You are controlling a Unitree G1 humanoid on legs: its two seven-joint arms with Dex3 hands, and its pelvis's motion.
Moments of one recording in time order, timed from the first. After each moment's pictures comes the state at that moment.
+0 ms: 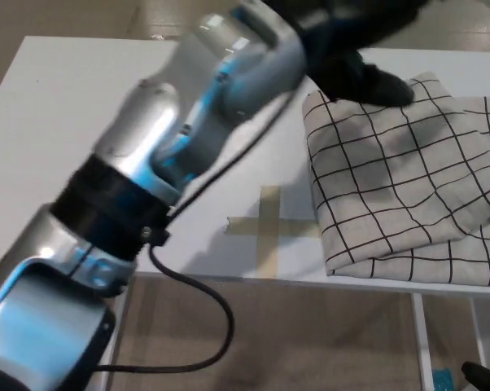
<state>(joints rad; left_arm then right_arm) -1.07 0.28 -0.40 0.21 0.74 -0.20 -0.24 0.18 -0.06 -0.28 0.63 0.17 -0.44 0.13</state>
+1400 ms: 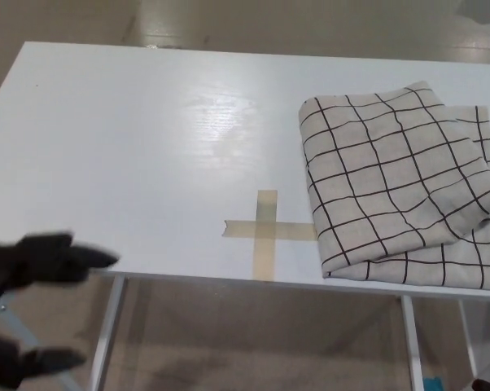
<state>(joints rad) 0.23 0.52 0.35 -0.32 0.06 -0.15 -0.64 0.24 -0.06 -0.29 0.62 0.17 -0.44 0.12</state>
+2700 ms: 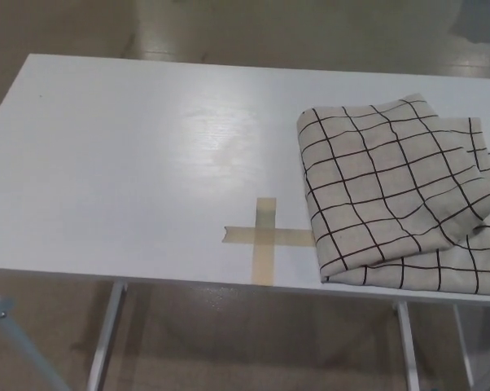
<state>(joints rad) 0.08 0.33 0.26 0.91 -0.01 -0.25 -0.45 0.22 -0.08 -0.25 0.76 0.12 -0.48 0.06</state>
